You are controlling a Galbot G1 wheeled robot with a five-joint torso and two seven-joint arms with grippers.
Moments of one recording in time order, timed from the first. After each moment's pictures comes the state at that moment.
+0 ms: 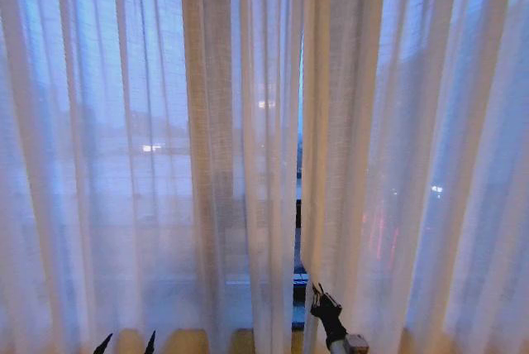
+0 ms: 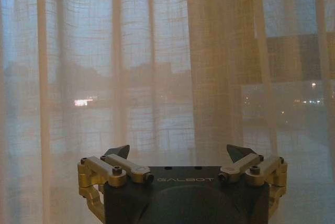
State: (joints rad) left arm 1.77 -1.54 -0.84 -2.30 -0.15 0.07 0.12; right arm -1.21 1.37 0.39 1.94 0.22 -0.02 0.19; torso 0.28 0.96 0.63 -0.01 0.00
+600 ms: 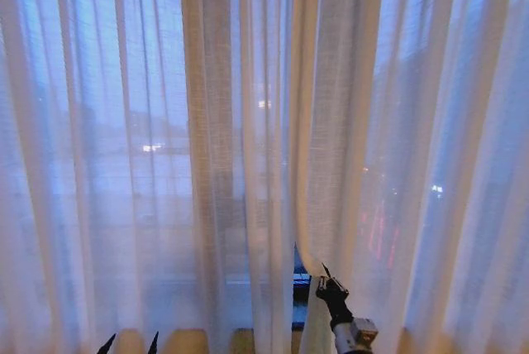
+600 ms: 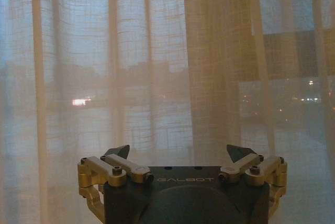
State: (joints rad) left arm 1.77 -1.54 -0.83 -2.29 -0.13 0.07 0.13; right arm -1.18 1.37 0.42 1.99 0.27 -0.07 0.22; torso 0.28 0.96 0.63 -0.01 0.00
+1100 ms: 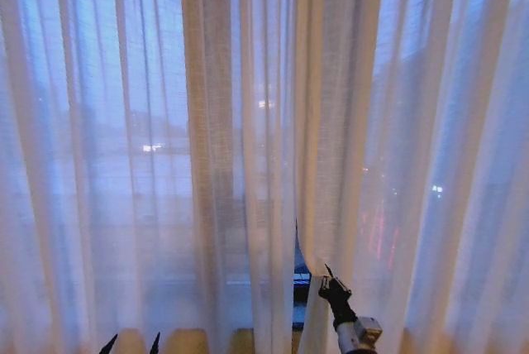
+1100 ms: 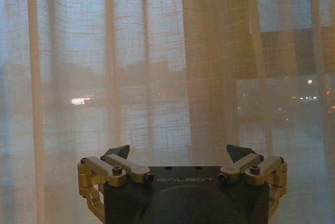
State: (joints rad) left arm 1.76 -1.54 -0.83 -2.28 -0.13 0.07 0.13; right arm -1.19 1.37 0.43 1.99 0.29 -0.07 0.20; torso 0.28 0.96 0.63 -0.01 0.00
